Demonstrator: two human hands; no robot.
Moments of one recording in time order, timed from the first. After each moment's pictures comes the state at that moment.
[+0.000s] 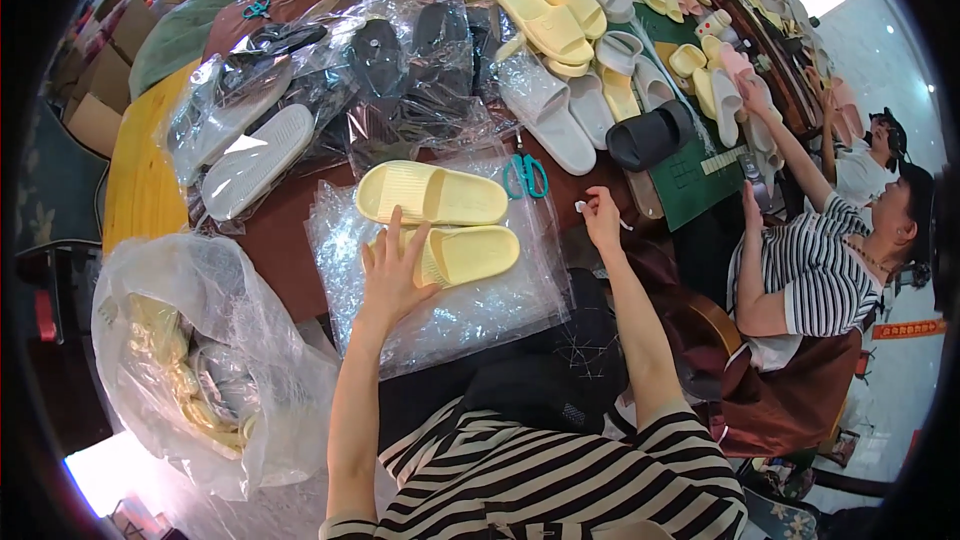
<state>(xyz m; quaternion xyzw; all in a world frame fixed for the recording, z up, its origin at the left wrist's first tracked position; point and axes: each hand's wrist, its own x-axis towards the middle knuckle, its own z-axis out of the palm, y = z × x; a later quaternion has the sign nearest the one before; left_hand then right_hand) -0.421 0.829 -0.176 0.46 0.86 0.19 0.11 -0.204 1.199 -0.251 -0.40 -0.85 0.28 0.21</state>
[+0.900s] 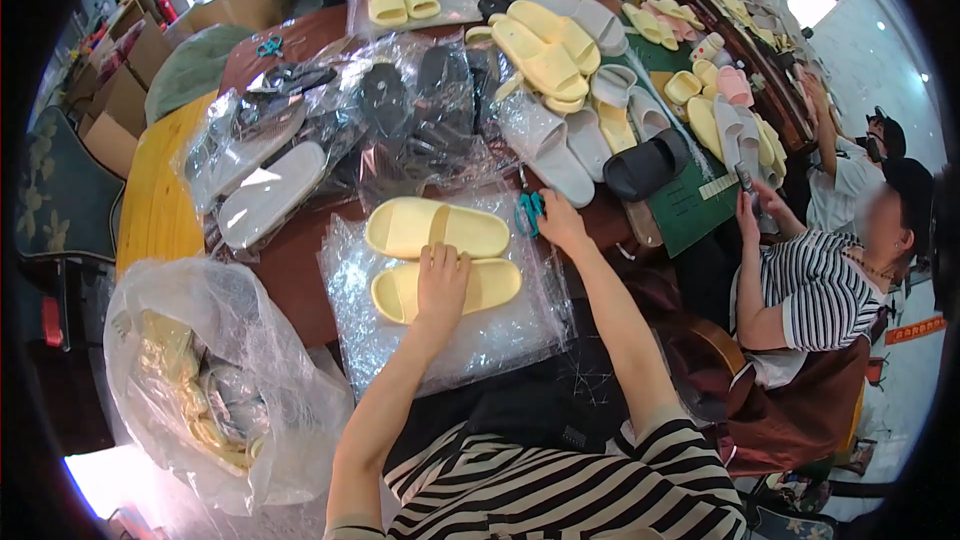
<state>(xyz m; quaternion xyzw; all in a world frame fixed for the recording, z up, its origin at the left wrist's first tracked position) -0.404 0.905 -0.174 0.56 0.82 0.05 -0.08 -0.305 1.189 -0.220 -0.31 -0.93 0.17 0.08</state>
